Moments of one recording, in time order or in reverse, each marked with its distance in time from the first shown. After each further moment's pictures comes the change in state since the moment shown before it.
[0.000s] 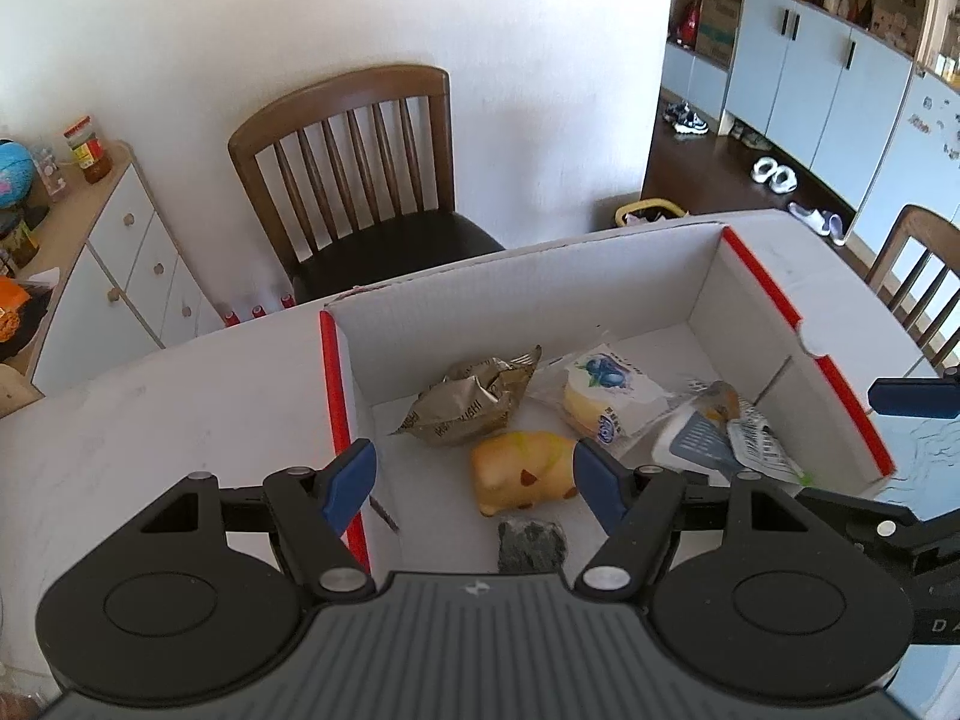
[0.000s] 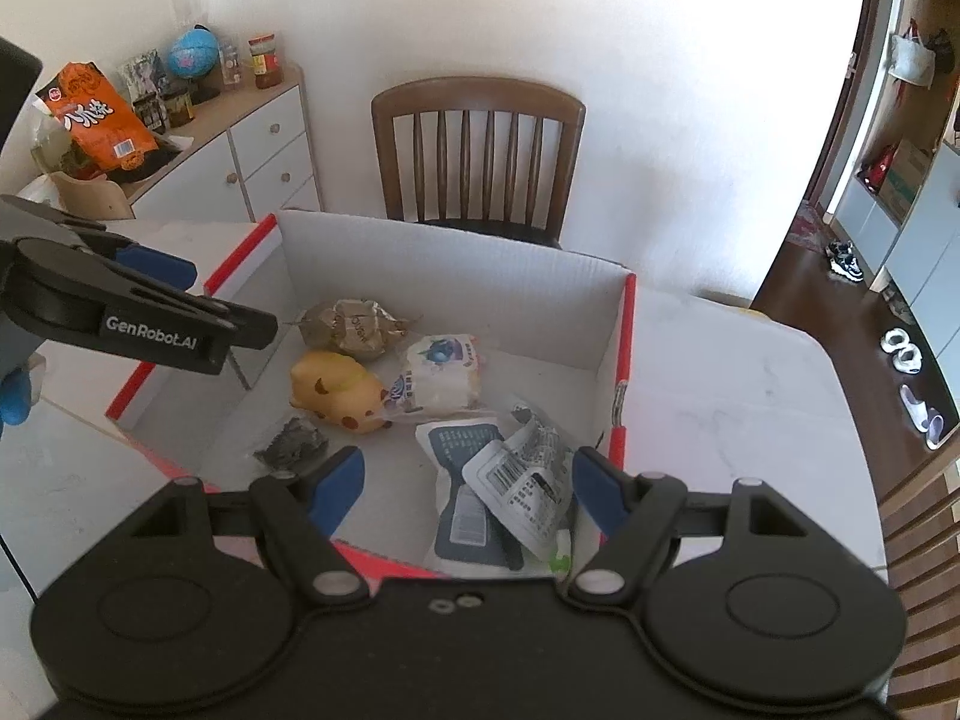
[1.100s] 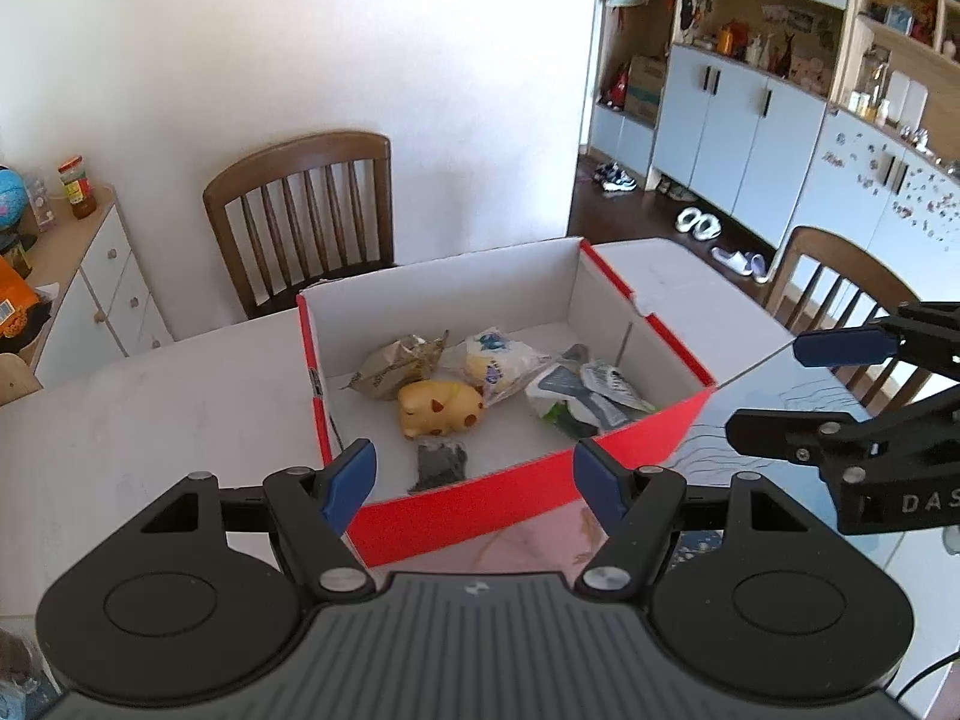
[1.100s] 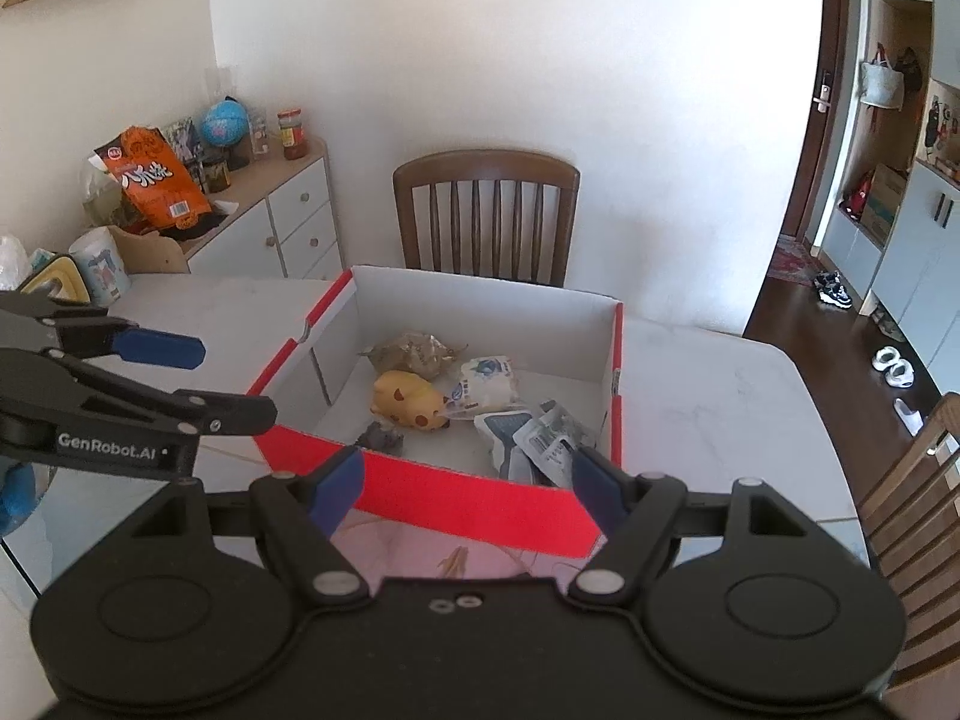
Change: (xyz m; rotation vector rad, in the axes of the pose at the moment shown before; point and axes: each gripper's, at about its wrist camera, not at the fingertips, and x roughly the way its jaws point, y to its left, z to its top) left arm -0.119 -0.020 -0.079 0.029 -0.157 -0.121; right arm -0.102 0.032 -0.044 0.043 -0.145 0.011
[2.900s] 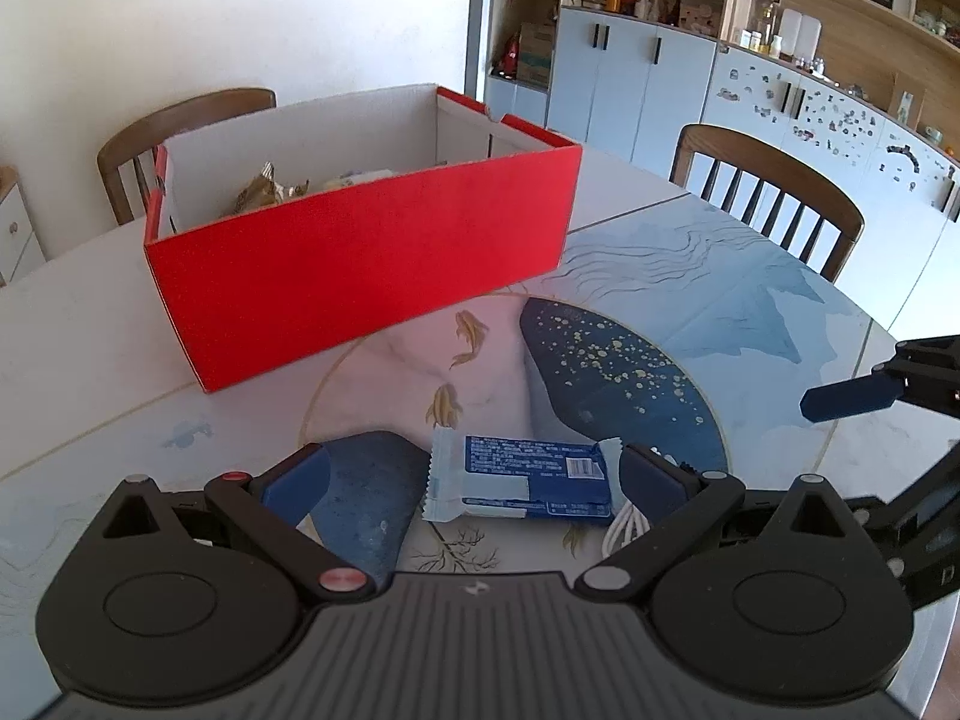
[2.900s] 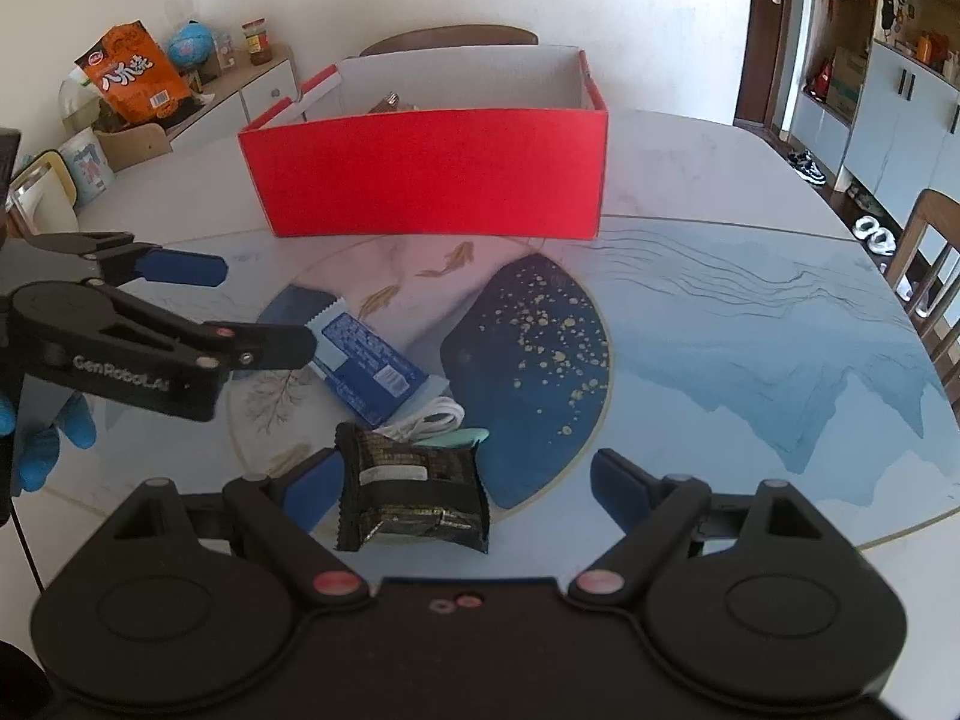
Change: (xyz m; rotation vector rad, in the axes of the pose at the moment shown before) left arm 0.044 -0.038 -0.149 0.110 0.023 -0.169; right arm -0.007 0.019 -0.181 0.116 0.146 -0.032
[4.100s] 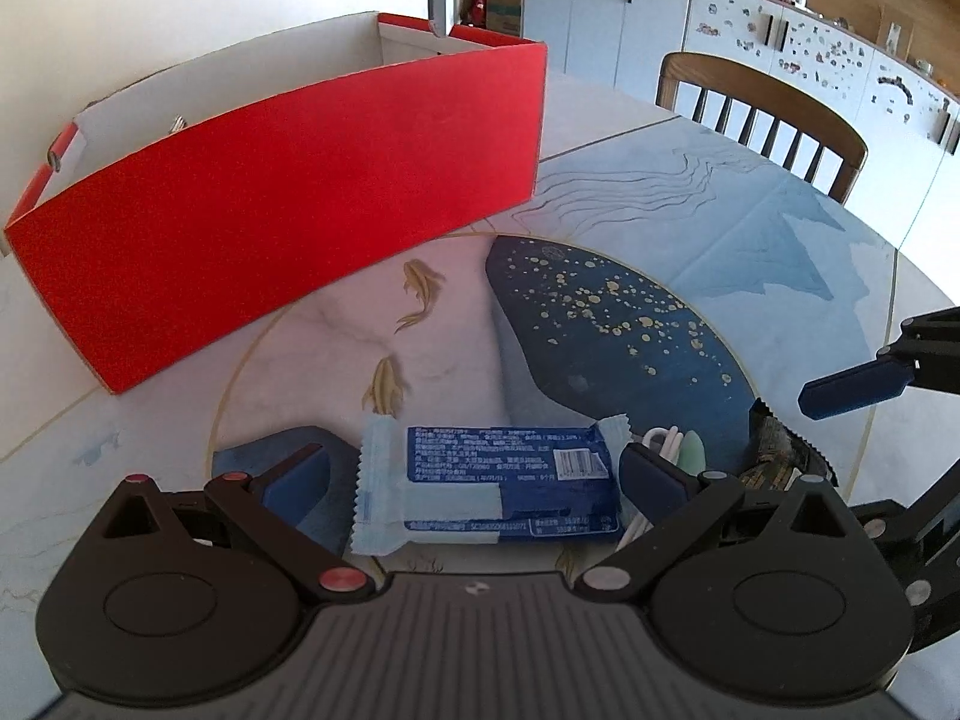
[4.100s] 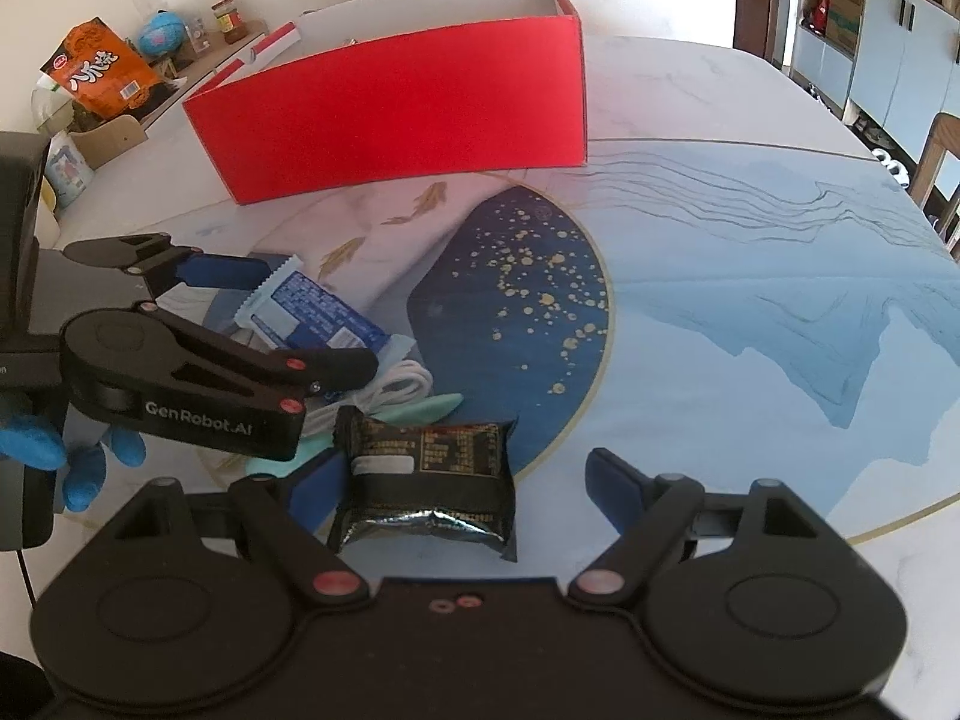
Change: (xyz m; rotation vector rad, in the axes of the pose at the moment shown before) left arm 0.064 -0.022 -0.001 0.106 0.093 -0.010; right arm 0.037 -0.026 -0.004 0.089 0.097 0.049
